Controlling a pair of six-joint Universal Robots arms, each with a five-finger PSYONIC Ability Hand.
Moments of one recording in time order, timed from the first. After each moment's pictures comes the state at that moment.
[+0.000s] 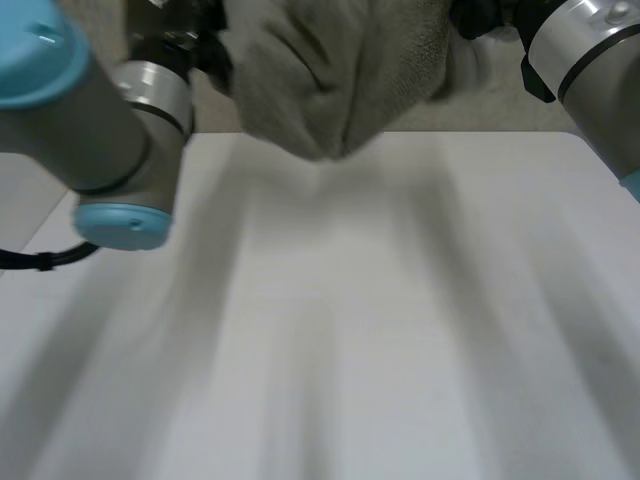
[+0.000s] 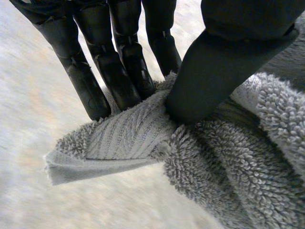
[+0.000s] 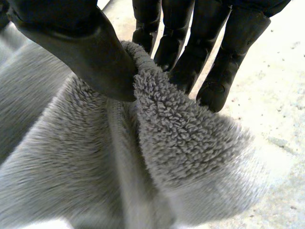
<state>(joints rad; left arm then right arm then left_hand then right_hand) 4.21 -2.05 -0.98 3.41 -1.74 3.12 1.95 -1.16 0.83 0.02 1.30 2.94 1.15 1.21 1.21 1.22 0.98 1.34 1.33 1.33 1.34 1.16</state>
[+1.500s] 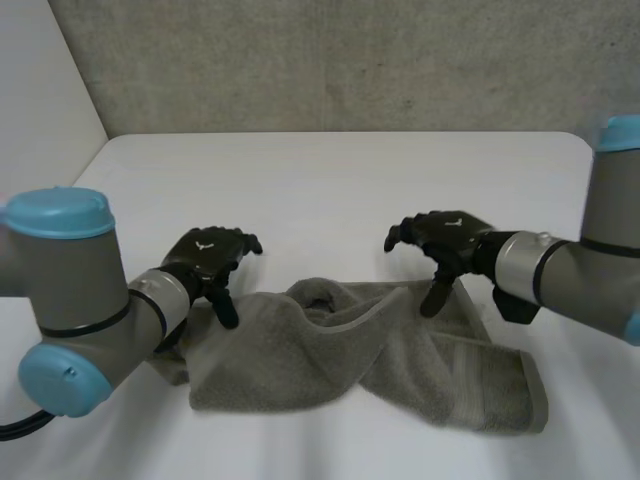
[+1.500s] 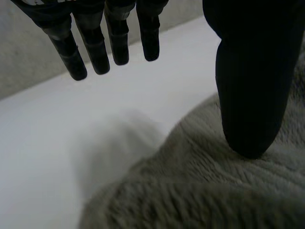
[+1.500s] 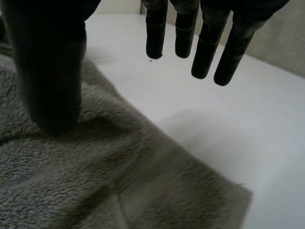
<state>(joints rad) 4.32 -2.05 -1.56 3.19 -1.41 3.31 1.88 -1.04 1.28 0.31 1.09 2.86 0.37 0.37 0.37 0.37 0.19 0.37 0.36 0.38 0.38 0.22</state>
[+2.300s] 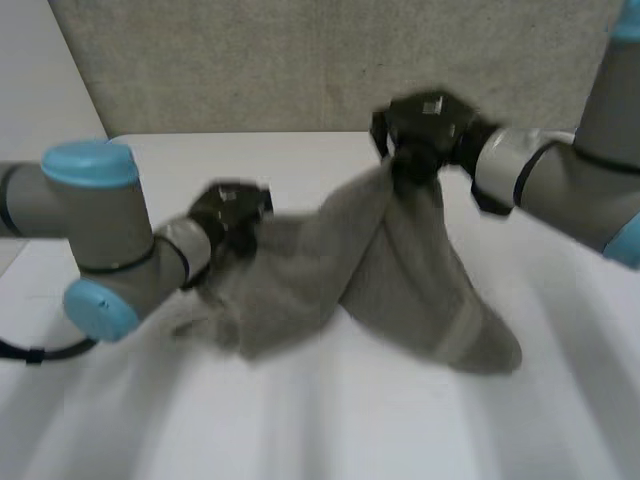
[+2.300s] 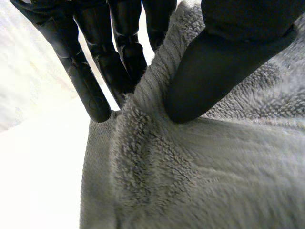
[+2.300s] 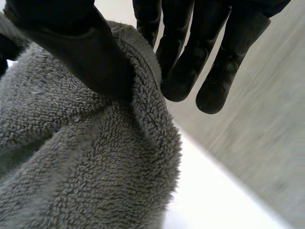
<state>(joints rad) 4.31 -2.23 -1.18 3.16 -1.33 3.31 1.96 -1.03 0.88 0.29 1.11 2.85 1.18 1.21 1.21 1.21 1.00 1.31 1.32 1.34 1.33 1.15</state>
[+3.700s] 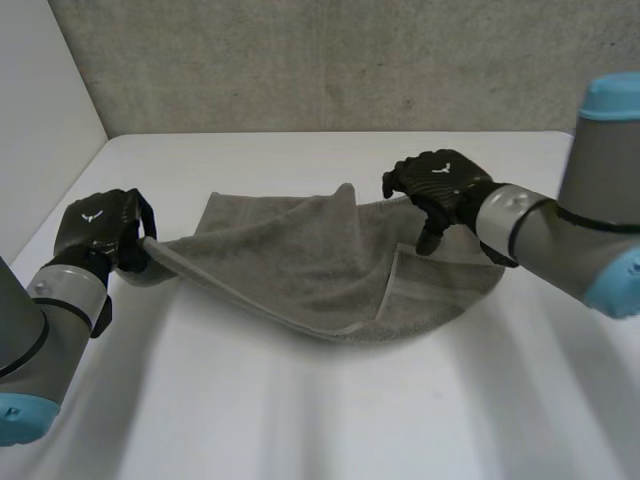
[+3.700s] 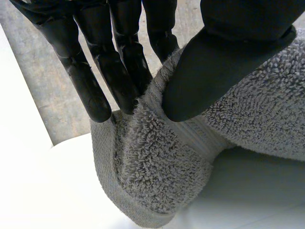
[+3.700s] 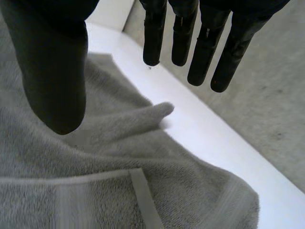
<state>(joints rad) 4.51 -1.76 -1.90 3.57 -1.55 3.14 1.95 -0.98 1.07 0.24 1.19 2.71 1.19 1.22 1.22 1.22 1.02 0.46 0.45 0.46 0.46 0.30</state>
